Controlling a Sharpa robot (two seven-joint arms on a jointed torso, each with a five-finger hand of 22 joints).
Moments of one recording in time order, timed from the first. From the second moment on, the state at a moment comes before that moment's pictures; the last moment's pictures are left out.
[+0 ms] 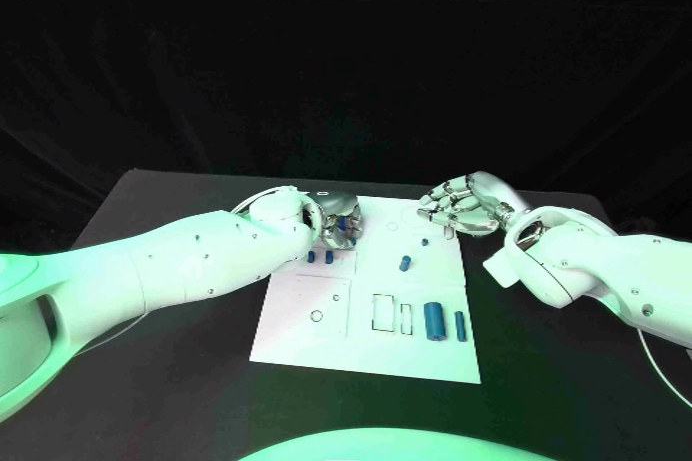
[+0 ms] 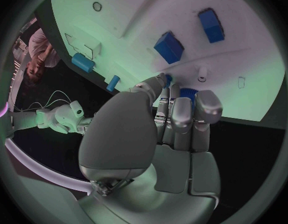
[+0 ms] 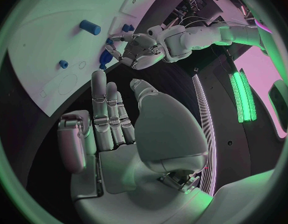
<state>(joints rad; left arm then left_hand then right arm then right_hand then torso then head) 1.18 -0.52 -0.05 1.21 -1.53 -0.09 -0.18 1.48 -0.19 0.42 0.15 0.16 0.97 0.13 0.26 0.15 0.93 0.08 0.50 0.18 1.42 0.00 1.19 1.06 0.12 1.30 0.09 1.24 1.08 1.24 -0.86 -0.13 1.58 -0.80 -0.47 0.03 1.32 -0.09 0.16 0.21 0.43 0.83 0.18 0.28 0.29 0.91 0.11 0.74 0.46 1.24 0.05 0.60 0.65 0.01 1.47 0.06 1.57 1.31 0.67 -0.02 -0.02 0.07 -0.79</state>
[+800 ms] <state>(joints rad) 1.18 -0.52 -0.04 1.21 -1.51 -0.06 -0.18 1.47 -0.16 0.46 0.11 0.16 1.05 0.13 0.22 0.14 1.03 0.06 0.44 0.14 1.43 -0.01 1.22 1.05 0.11 1.32 0.08 1.27 1.12 1.24 -0.86 -0.13 1.57 -0.80 -0.47 0.03 1.32 -0.09 0.17 0.21 0.43 0.83 0.18 0.29 0.29 0.91 0.11 0.74 0.44 1.24 0.05 0.59 0.65 0.01 1.47 0.06 1.57 1.31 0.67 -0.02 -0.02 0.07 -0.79</state>
